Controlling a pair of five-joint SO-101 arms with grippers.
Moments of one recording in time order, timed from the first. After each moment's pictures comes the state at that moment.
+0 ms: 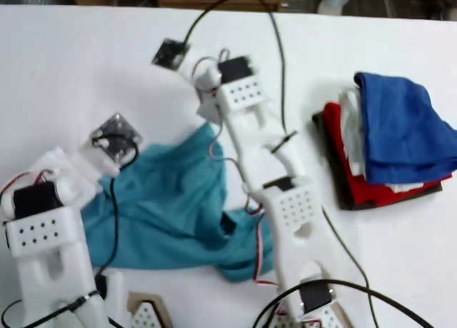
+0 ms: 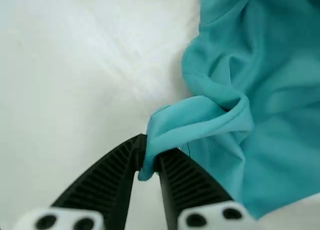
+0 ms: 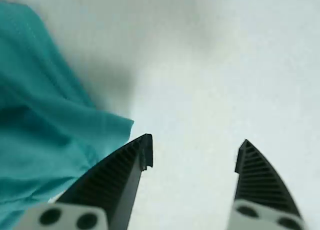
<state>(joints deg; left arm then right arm) -25.8 -47.9 47.0 71.0 -57.5 -26.5 50.5 -57.1 86.8 42.6</state>
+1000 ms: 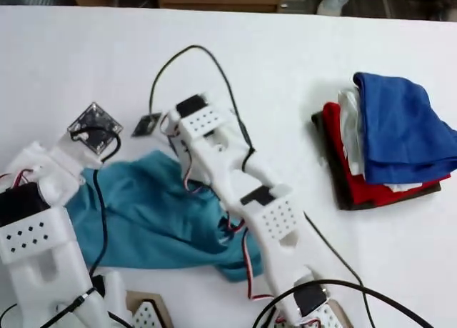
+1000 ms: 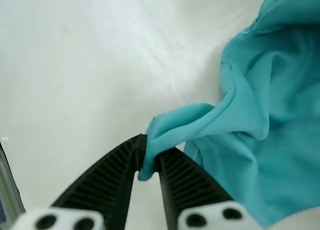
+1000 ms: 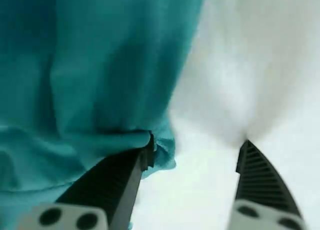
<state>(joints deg) -31.4 -47.9 41.7 71.0 -57.5 -38.2 45.1 -31.5 96.6 41.5</state>
